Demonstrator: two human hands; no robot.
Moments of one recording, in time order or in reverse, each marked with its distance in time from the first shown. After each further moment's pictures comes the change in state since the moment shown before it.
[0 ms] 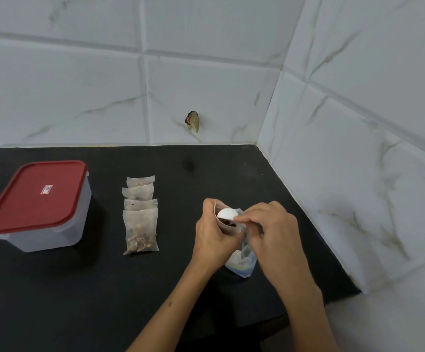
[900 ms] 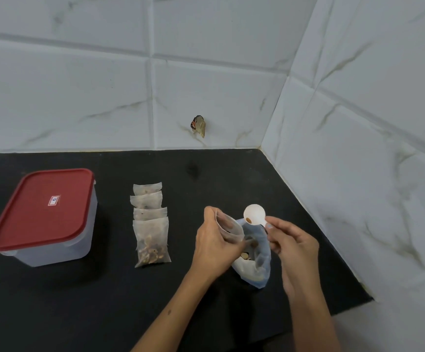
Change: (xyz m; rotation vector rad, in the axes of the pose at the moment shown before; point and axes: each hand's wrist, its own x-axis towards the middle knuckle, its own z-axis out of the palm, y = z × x) left_hand 0.013 -0.006 -0.035 0.043 -0.093 -0.026; right_hand -0.007 -0.007 0.019 0.933 0.222 0.912
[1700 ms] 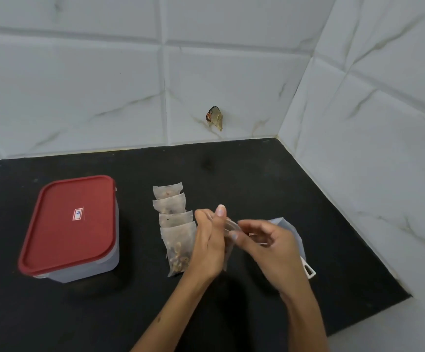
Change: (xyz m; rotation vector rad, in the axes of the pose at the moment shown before) left_hand 0.025 -0.028 -0.065 -0.356 0.007 -0.079; right_hand -0.023 0.004 0.080 -0.306 -0.388 -0.128
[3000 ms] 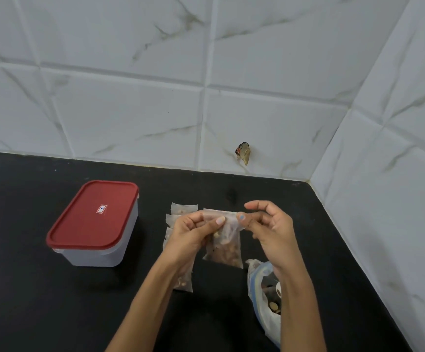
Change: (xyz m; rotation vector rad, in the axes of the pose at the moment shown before) left_hand 0.017 0.035 -0.006 -0.289 0.009 0.020; right_hand 0.076 -0.021 -0.033 0.266 -0.262 -0.214
